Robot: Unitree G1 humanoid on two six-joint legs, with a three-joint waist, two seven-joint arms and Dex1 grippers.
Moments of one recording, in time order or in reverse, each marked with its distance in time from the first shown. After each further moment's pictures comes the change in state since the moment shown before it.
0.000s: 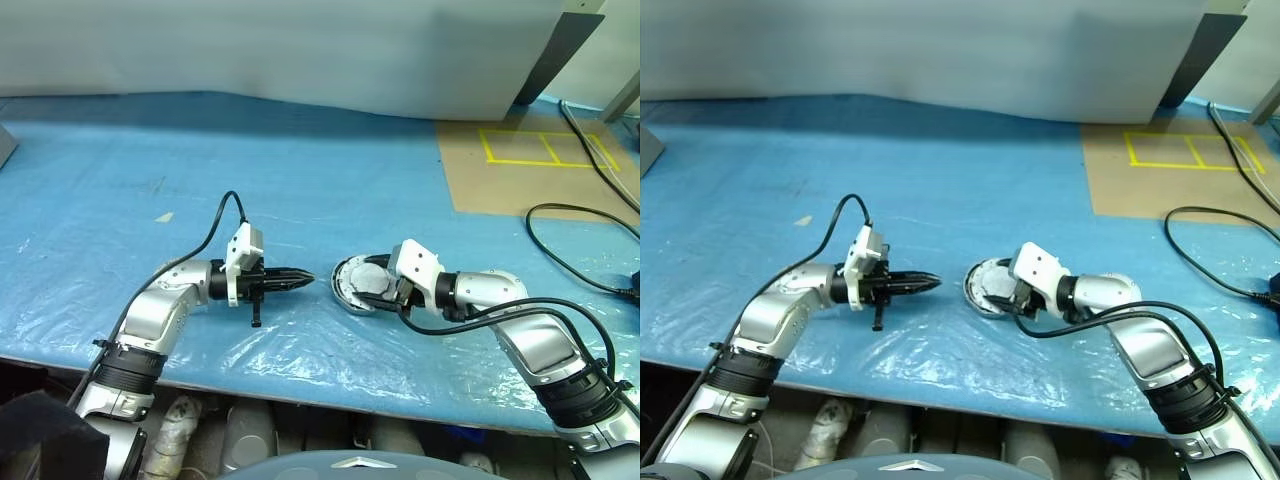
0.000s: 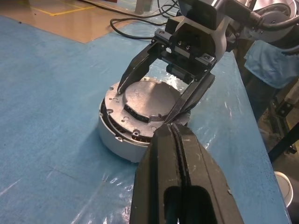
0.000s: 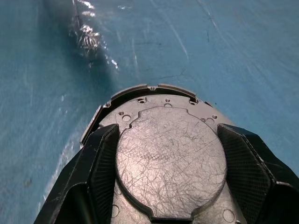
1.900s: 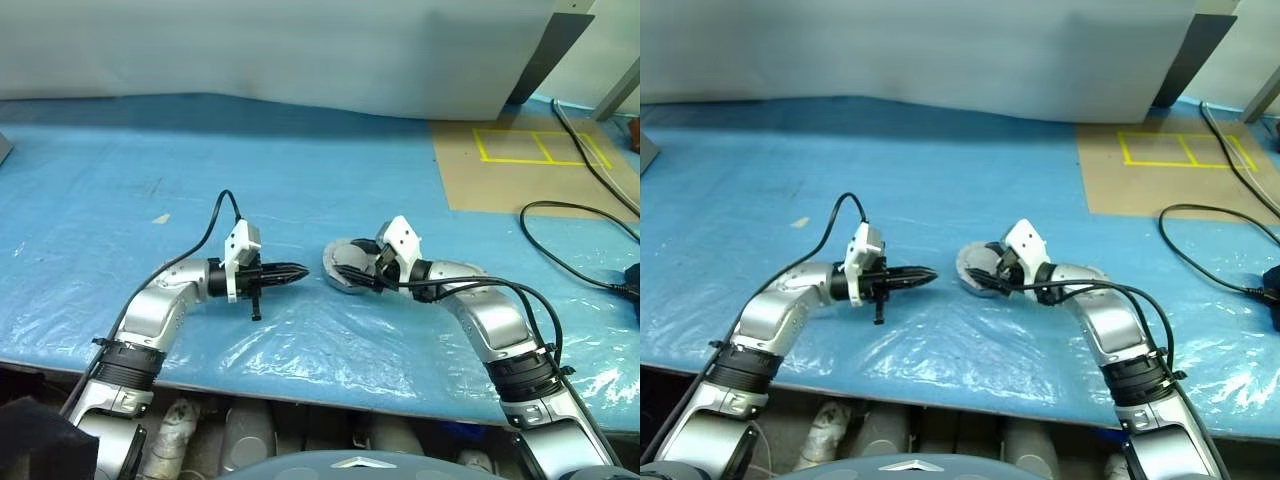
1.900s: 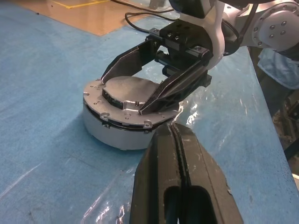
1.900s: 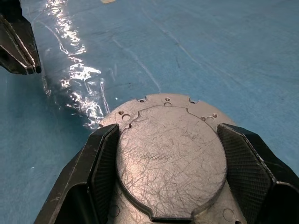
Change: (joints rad) left arm -0.008 0.018 0.002 0.077 0.009 -0.029 0.018; right arm -0.065 0.162 -0.037 0.173 -0.002 -0.007 -0.045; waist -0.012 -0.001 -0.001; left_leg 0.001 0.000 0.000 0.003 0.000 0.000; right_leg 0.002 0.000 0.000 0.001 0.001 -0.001
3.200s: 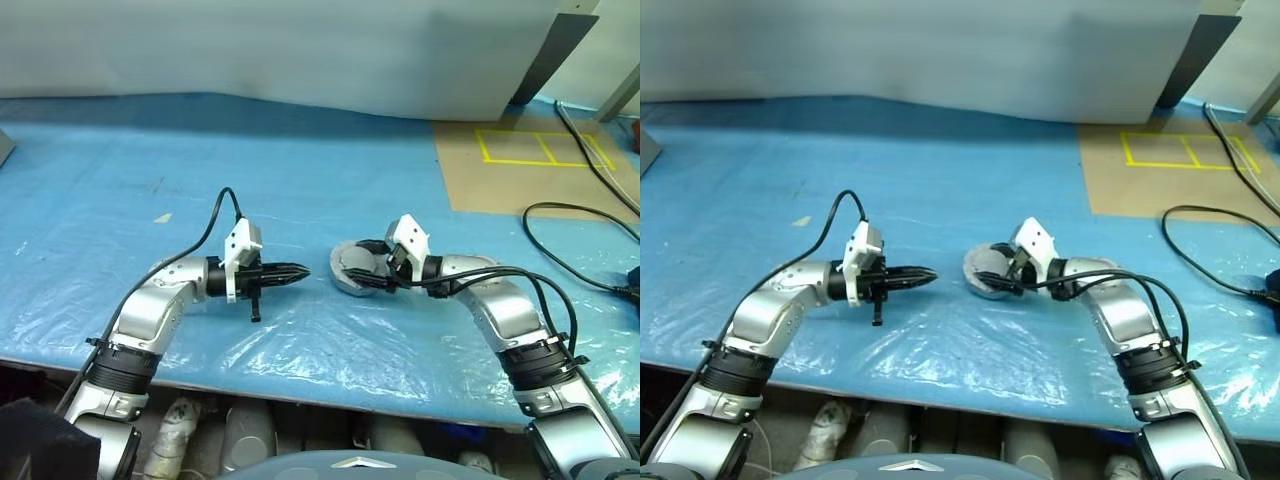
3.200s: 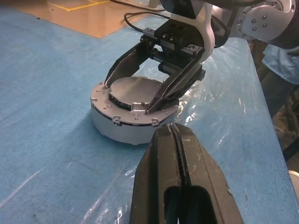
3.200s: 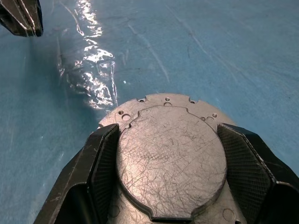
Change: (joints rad) left arm 0.007 0.011 -0.001 -0.094 -0.001 0.054 0.036; right arm -0.047 -0.098 0.004 0.093 -0.001 -0.081 0.148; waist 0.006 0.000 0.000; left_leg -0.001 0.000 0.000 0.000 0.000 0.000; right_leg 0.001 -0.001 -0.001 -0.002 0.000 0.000
